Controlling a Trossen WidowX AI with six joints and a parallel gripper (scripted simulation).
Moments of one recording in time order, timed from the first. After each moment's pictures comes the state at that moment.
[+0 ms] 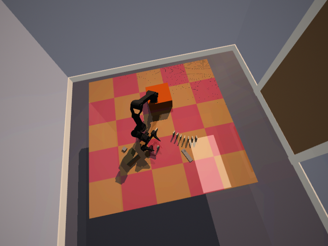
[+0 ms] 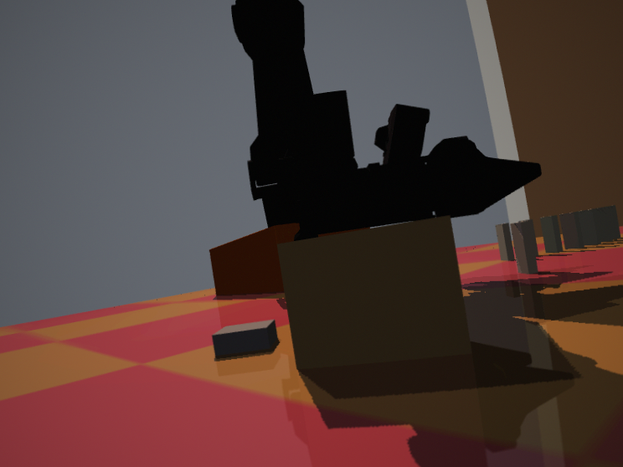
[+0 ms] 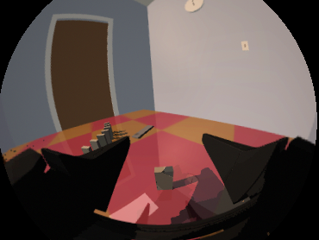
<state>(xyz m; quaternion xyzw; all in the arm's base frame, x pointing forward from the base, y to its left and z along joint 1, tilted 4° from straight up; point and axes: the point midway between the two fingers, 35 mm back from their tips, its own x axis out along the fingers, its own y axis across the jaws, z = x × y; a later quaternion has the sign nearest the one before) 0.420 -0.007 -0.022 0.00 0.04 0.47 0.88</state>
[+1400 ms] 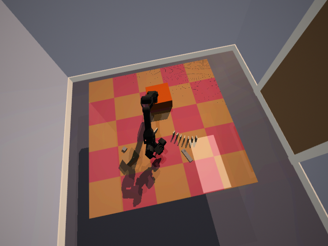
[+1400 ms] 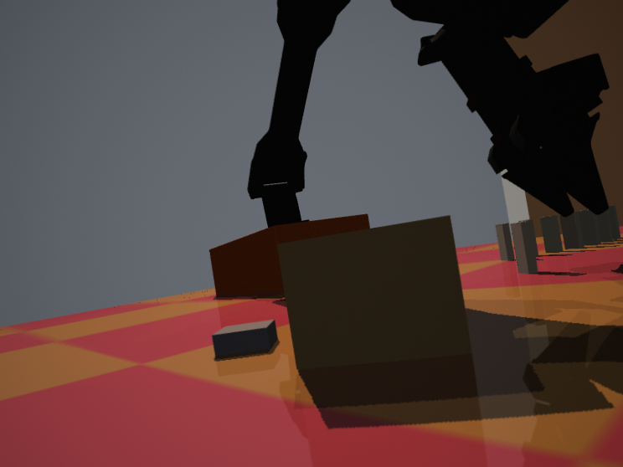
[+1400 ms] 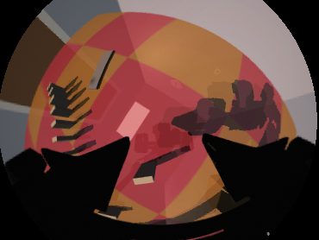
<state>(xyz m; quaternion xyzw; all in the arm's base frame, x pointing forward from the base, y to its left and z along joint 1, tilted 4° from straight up) 0.483 0.026 -0.034 -0.21 0.53 0.31 0.76</state>
